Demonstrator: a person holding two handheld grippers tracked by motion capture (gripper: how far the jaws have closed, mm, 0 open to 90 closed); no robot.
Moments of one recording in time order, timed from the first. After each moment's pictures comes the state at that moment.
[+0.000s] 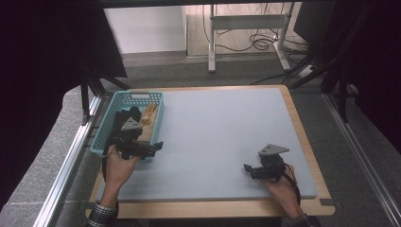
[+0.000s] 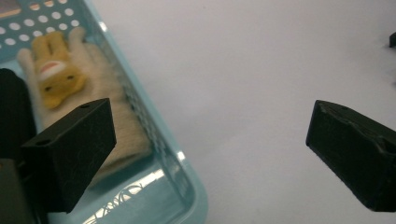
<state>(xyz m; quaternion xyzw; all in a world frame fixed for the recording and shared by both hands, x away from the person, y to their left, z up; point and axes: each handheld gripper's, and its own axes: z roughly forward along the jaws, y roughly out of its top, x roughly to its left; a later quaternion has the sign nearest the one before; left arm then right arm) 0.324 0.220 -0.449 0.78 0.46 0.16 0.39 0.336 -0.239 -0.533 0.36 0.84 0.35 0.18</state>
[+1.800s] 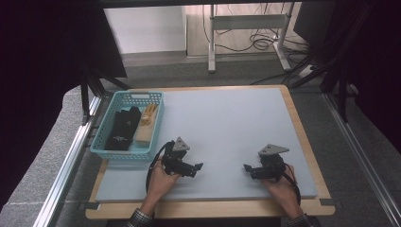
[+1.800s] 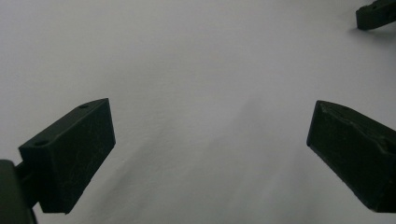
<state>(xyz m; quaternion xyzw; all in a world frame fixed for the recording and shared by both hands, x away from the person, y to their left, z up) 0.326 0.105 -0.525 0.84 0.36 0.12 0.39 0.336 -0.239 -0.533 0.36 0.84 0.35 0.18</state>
